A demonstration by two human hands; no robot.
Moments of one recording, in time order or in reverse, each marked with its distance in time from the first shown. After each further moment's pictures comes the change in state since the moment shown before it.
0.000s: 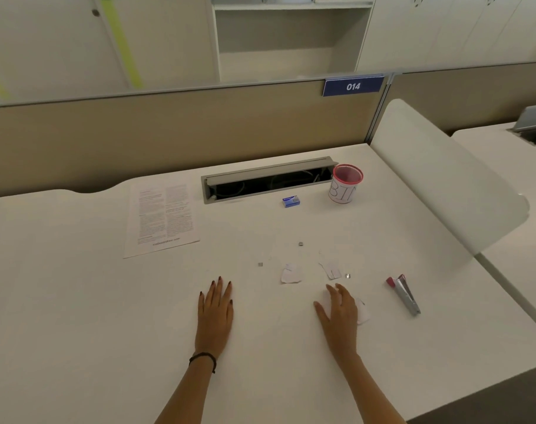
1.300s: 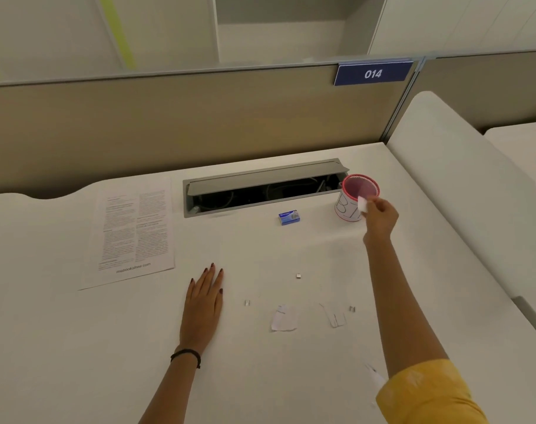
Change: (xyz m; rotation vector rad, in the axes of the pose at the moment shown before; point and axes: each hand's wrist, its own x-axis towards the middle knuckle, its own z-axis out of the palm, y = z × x) left_hand 0.120 0.005 0.006 -0.015 0.028 0.038; right_hand 0.322 -0.011 -0.034 0.934 0.292 0.548
